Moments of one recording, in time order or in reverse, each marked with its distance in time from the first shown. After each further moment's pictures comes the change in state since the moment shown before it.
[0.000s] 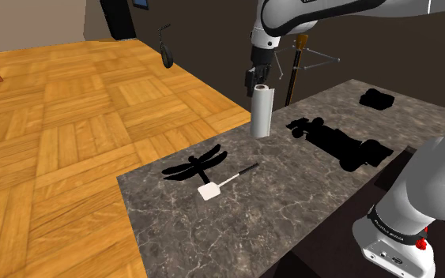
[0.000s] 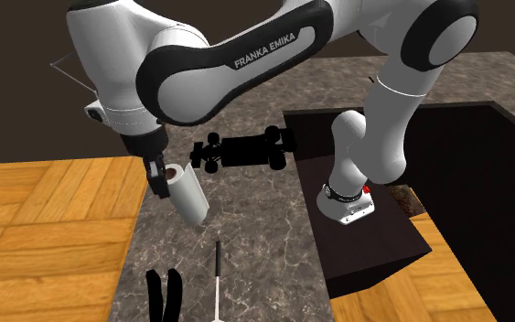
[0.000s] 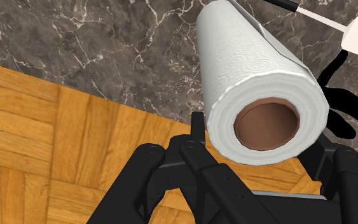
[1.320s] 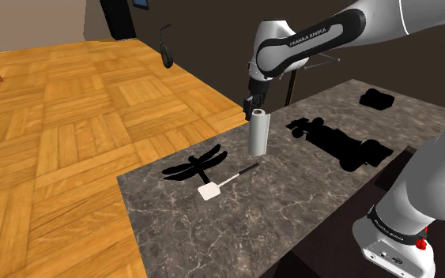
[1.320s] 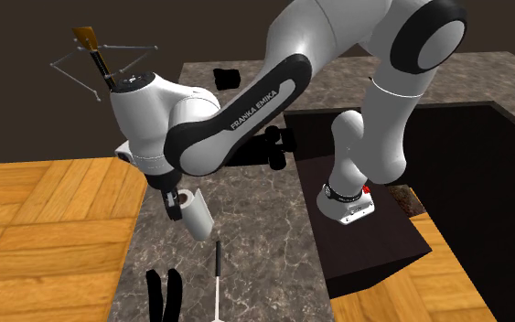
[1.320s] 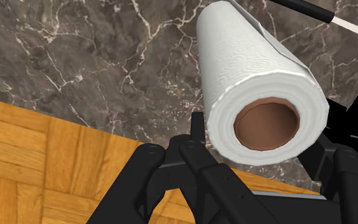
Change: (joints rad) arm 0.002 0.060 0.002 -0.204 0.012 0.263 -0.021
